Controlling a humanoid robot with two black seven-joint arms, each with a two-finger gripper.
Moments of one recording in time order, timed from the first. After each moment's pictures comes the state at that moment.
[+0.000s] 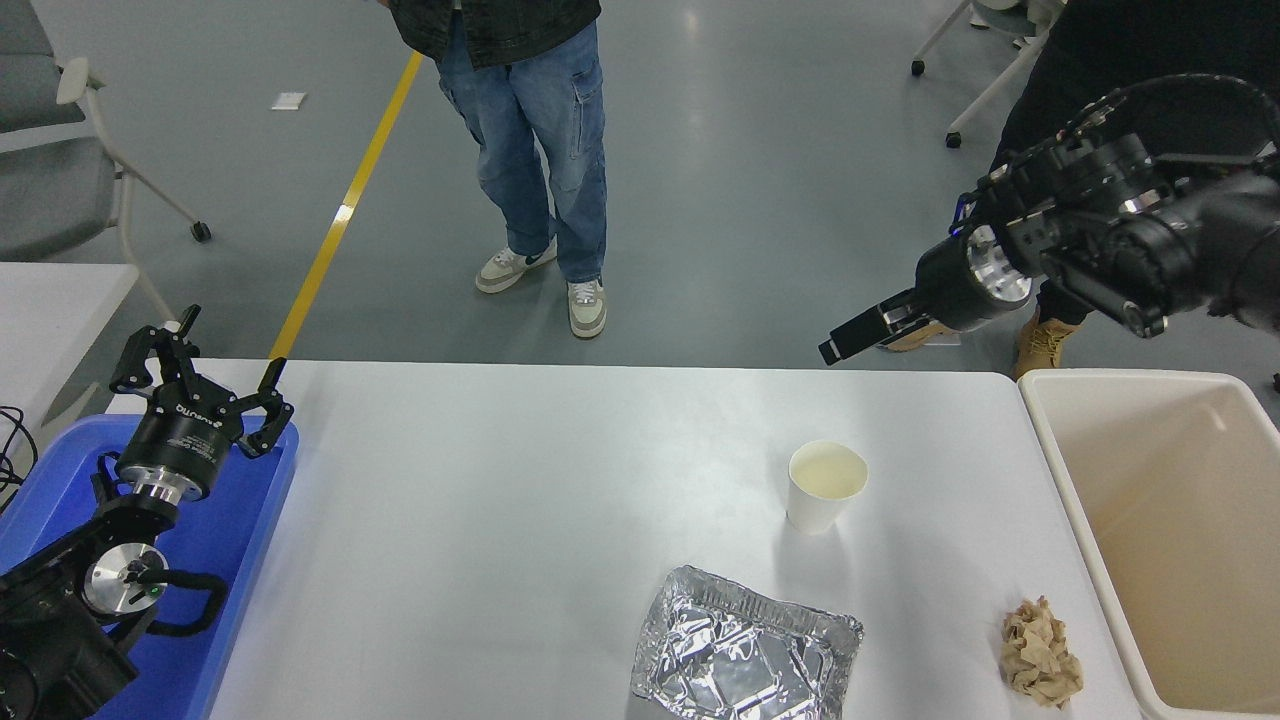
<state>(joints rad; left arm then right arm) -0.54 0.44 -0.74 -0.41 -0.02 -0.66 -0.59 1.53 -0.20 -0.84 0.53 -1.08 0.46 0.74</state>
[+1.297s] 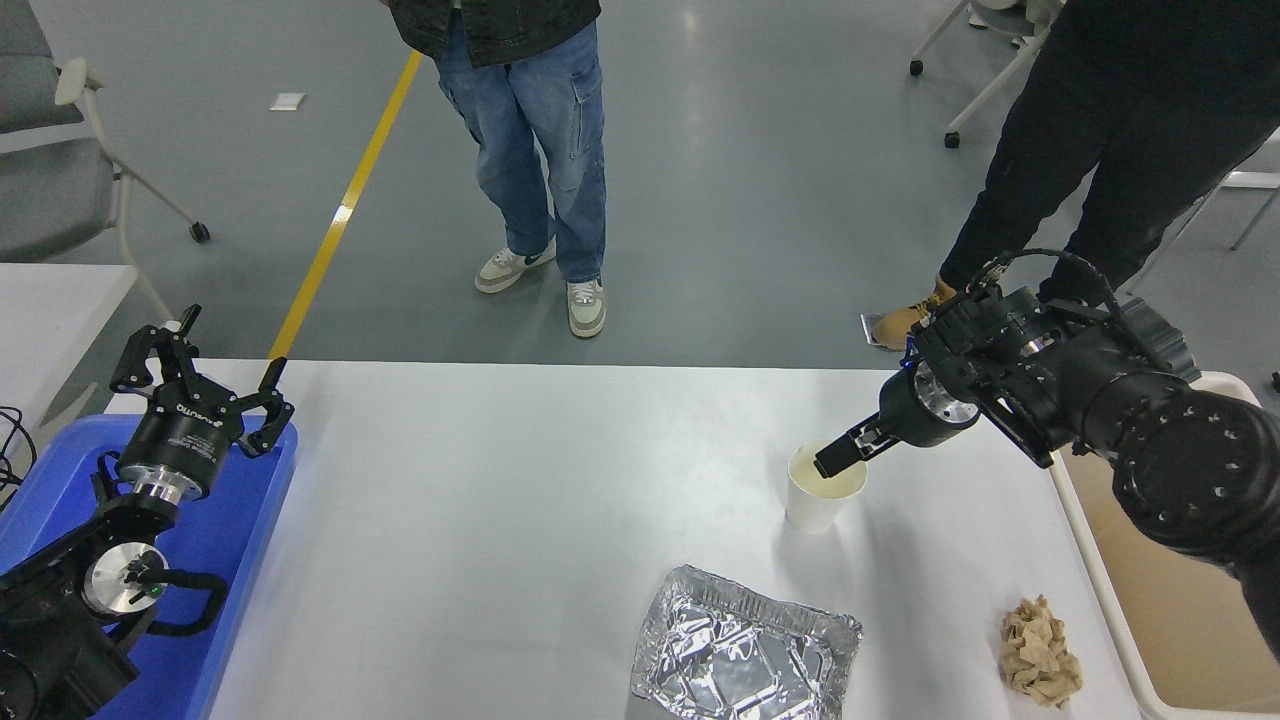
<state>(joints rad) -0.54 0.44 -0.74 -0.41 -0.02 -0.66 -0.59 1.22 -0.05 -0.90 0.19 -1.09 0.44 0.73</state>
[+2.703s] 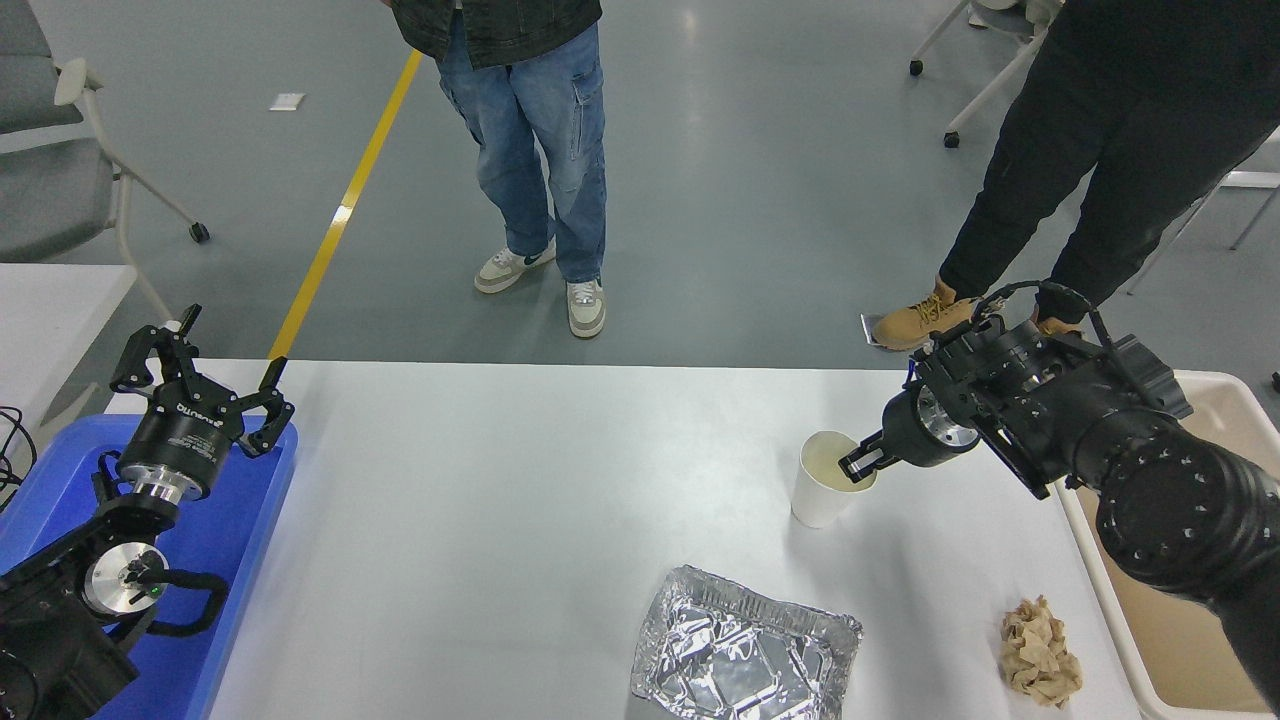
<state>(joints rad) -0.54 0.44 -0.74 -0.41 -0.02 -0.66 -0.59 1.16 -0.03 -0.92 0.14 -1.10 0.37 0.75</state>
